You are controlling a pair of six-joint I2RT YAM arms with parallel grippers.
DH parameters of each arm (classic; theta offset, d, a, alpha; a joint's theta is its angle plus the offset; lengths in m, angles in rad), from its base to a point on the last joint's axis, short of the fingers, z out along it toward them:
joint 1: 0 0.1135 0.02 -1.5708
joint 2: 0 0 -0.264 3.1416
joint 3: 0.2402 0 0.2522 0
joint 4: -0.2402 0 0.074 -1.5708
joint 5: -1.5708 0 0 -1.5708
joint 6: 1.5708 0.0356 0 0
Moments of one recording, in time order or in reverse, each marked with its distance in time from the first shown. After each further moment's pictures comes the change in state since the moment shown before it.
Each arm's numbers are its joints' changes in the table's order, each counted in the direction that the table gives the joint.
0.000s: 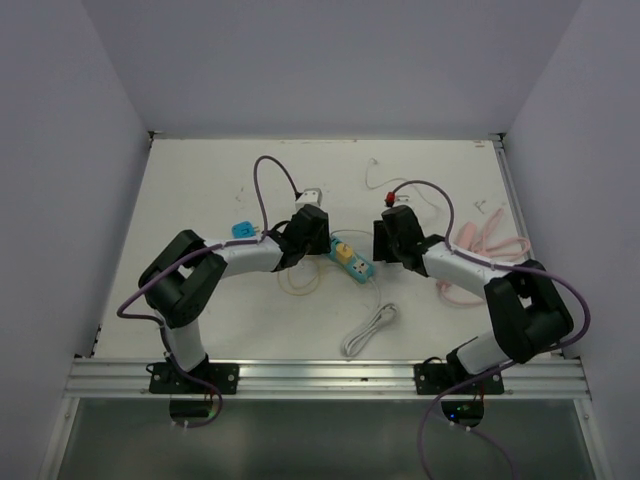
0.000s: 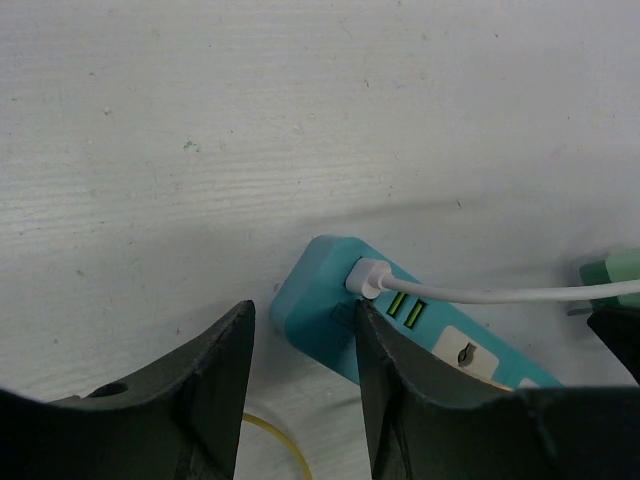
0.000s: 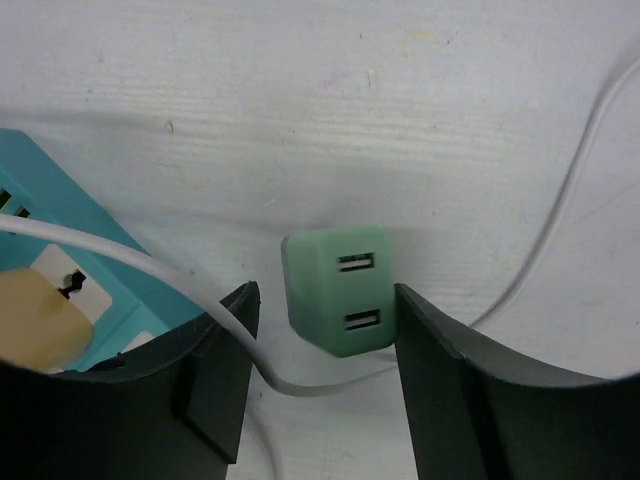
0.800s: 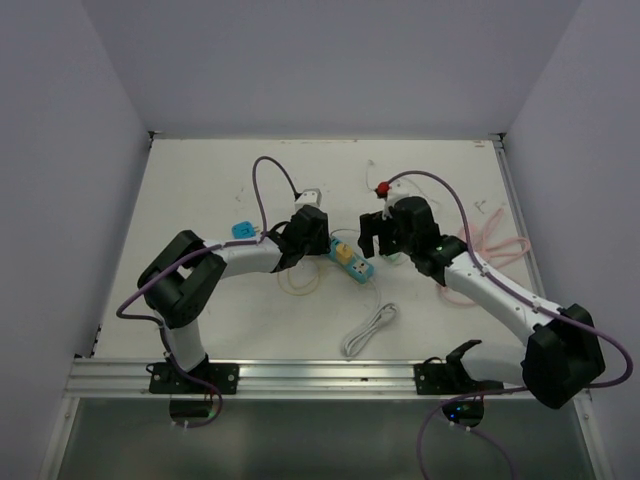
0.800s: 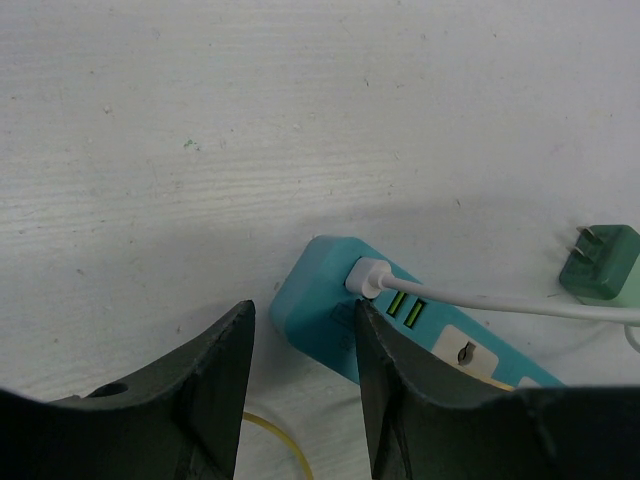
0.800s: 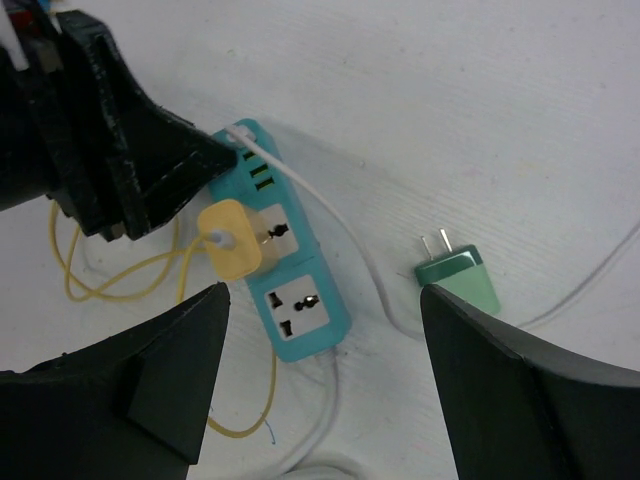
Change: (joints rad) left arm 0.002 -0.005 -0.013 0.016 -0.006 0.000; right arm 0.032 -0.258 0.068 -0.072 0.212 -0.200
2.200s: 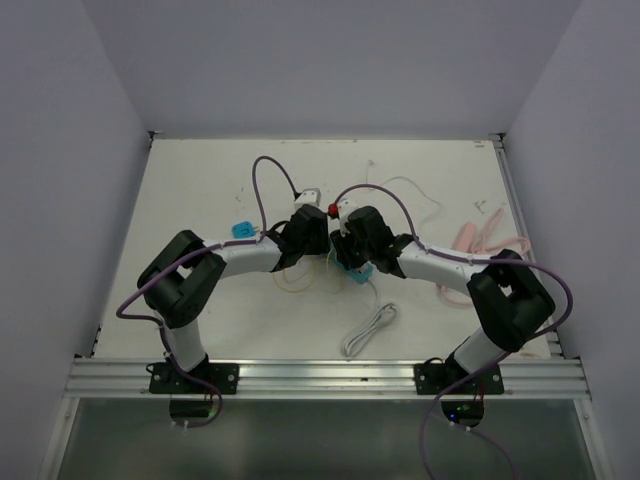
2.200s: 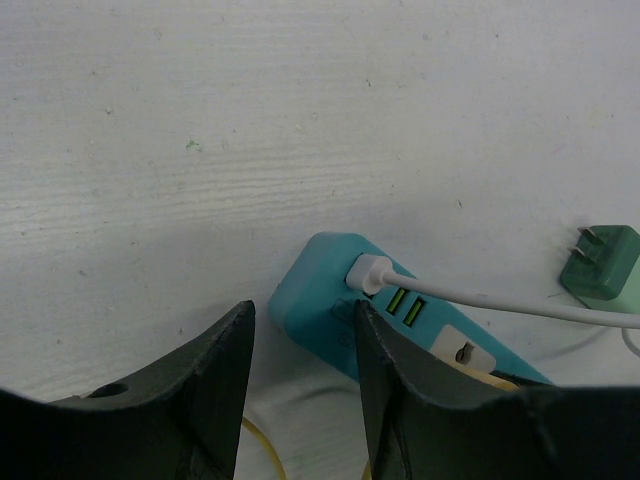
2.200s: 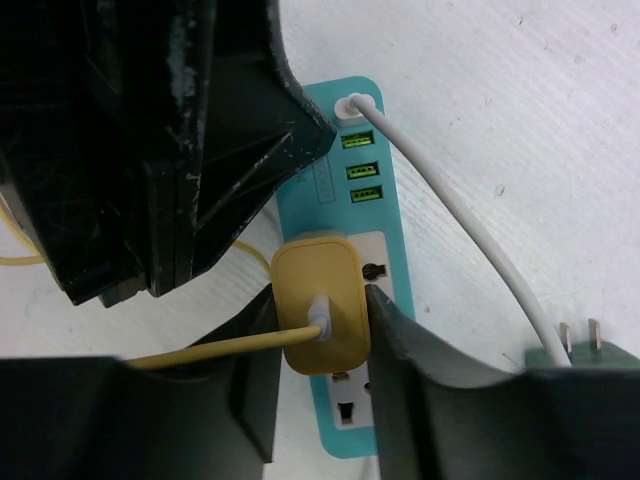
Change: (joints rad) left arm 0.002 -0.001 0.003 -0.006 -0.016 0.000; right arm 0.161 0.363 0.060 0.142 0.025 -0.125
